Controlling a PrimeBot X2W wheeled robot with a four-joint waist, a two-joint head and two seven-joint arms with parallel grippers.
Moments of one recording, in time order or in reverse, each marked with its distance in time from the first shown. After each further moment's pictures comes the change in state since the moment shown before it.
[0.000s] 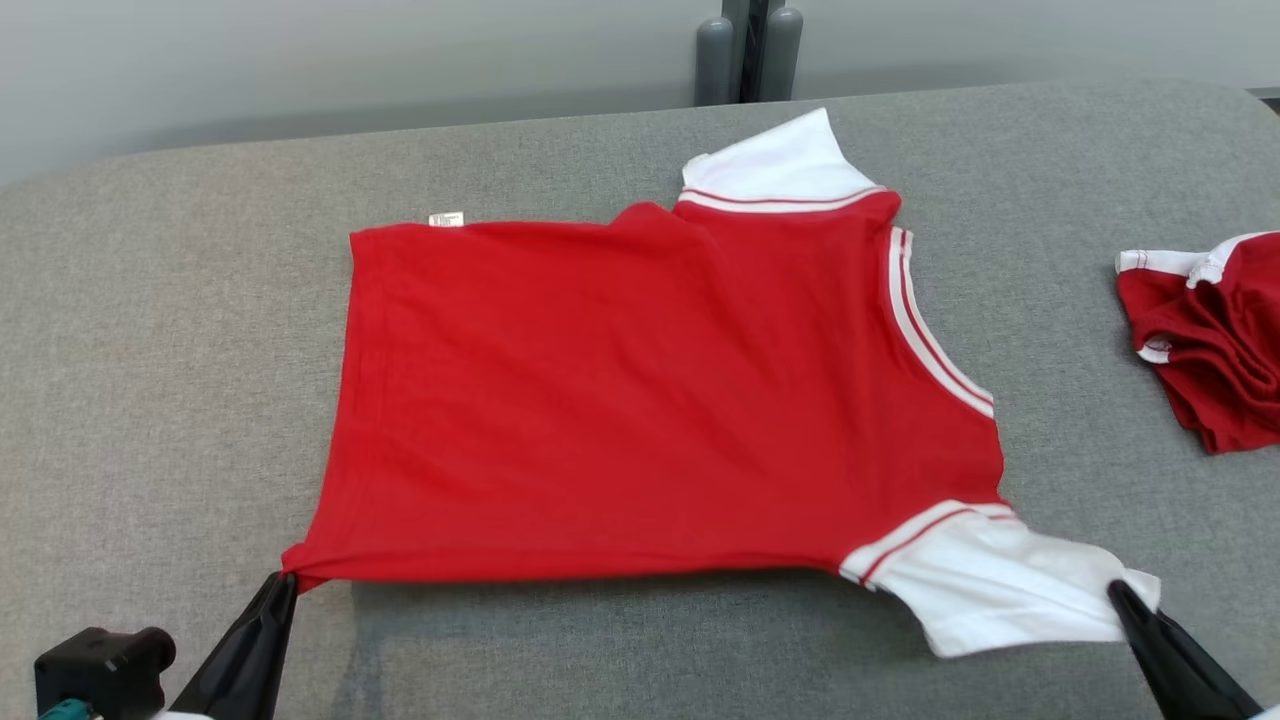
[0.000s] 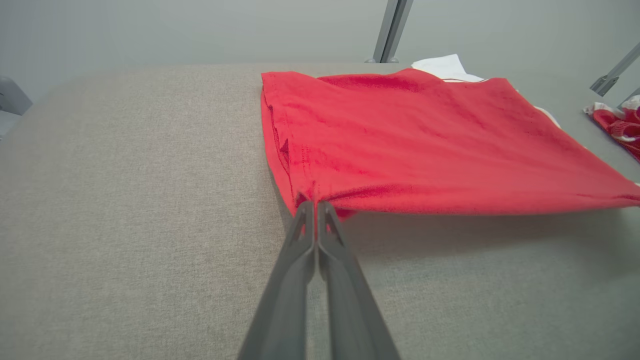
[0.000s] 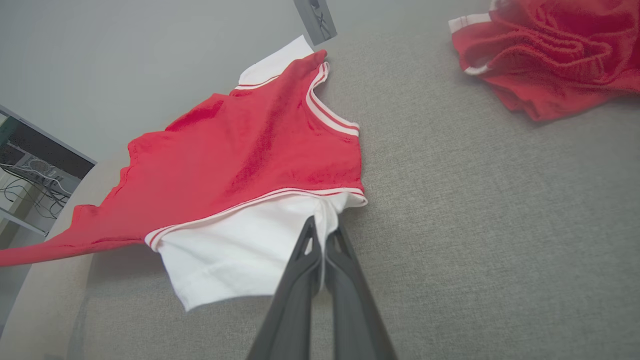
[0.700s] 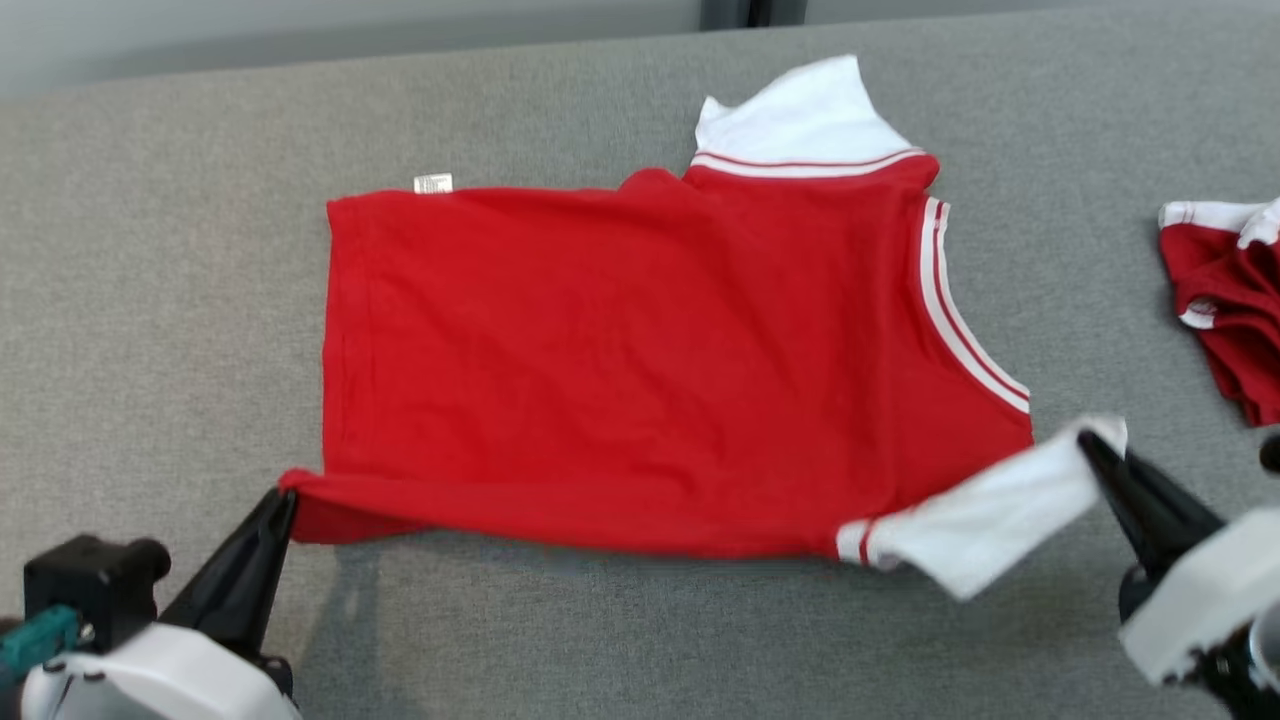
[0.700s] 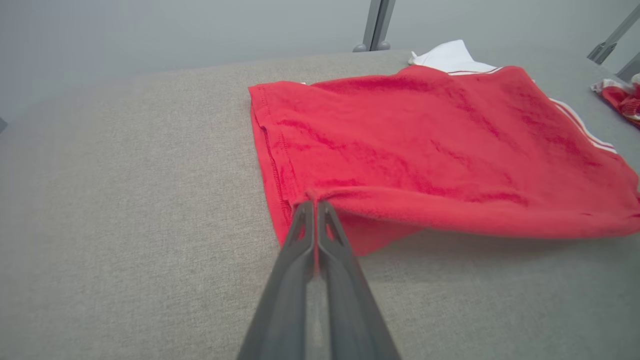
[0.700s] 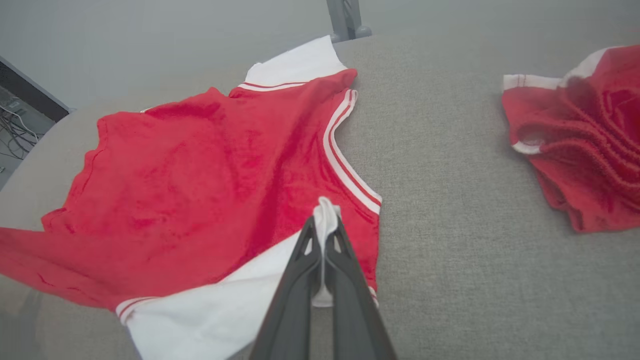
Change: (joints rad) left arm -0.114 0.066 -0.002 -0.040 0.002 -0.029 0.090; right arm -0.253 -0.017 0.008 -0.060 -0.156 0.000 0.266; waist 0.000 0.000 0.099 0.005
